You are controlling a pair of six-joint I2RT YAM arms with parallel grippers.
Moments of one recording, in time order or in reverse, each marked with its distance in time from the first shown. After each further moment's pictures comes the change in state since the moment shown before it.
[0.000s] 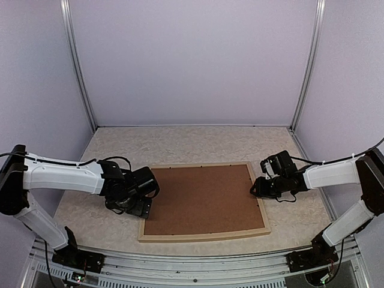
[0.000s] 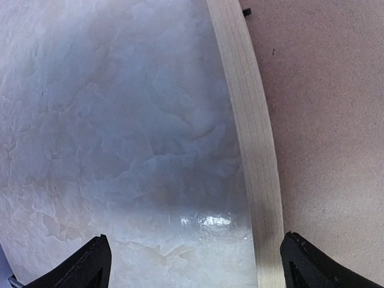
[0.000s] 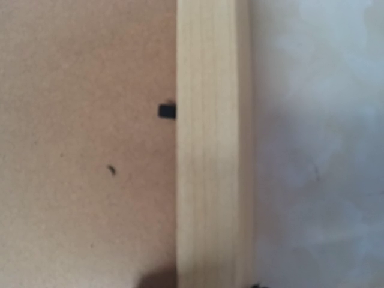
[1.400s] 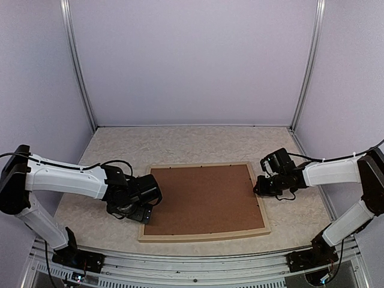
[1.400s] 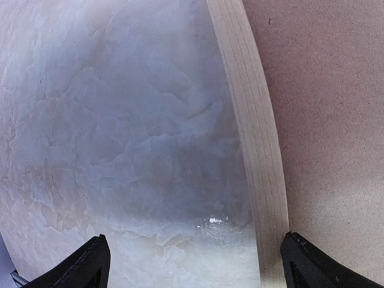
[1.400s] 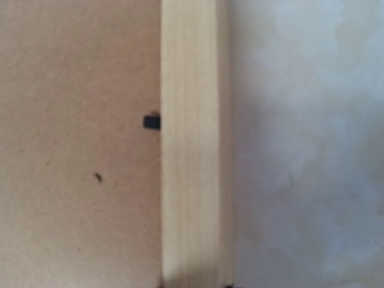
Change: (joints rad) left arm -0.060 0.026 -0.020 -0.021 -0.013 -0.039; right arm 0.018 -0.003 0.047 -0.085 0.080 -0.018
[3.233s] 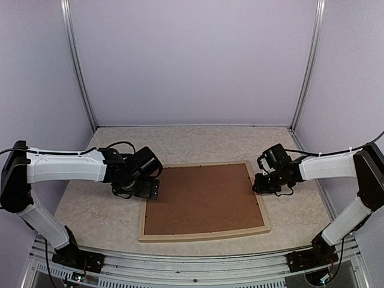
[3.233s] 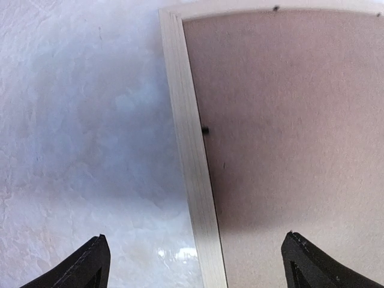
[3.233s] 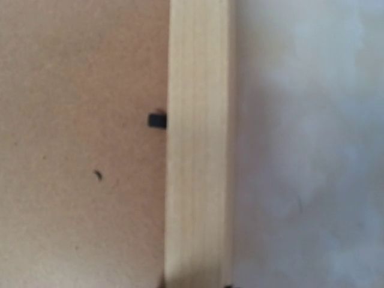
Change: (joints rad) left arm 0.137 0.023 0.132 0.142 0.004 0.121; right arm -0.013 0.053 0.083 -0.083 0.002 -0.063
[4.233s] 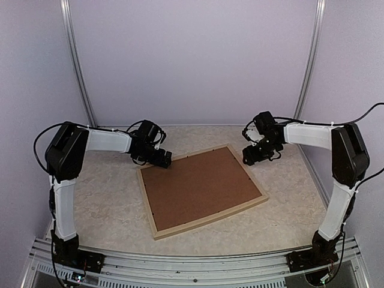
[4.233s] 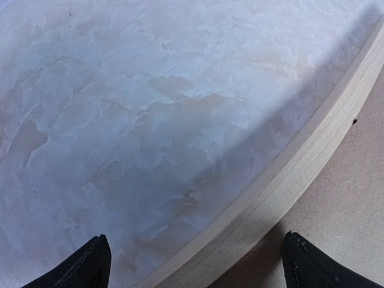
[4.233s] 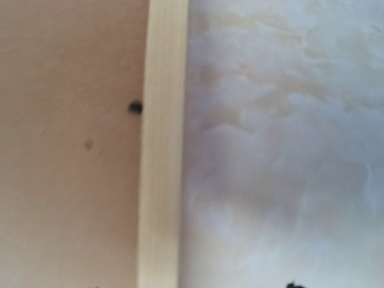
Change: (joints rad) left arm 0.389 0.521 0.404 0.451 0.374 0.572; right arm -0.091 0.367 0.635 -0.294 0.024 -0.470
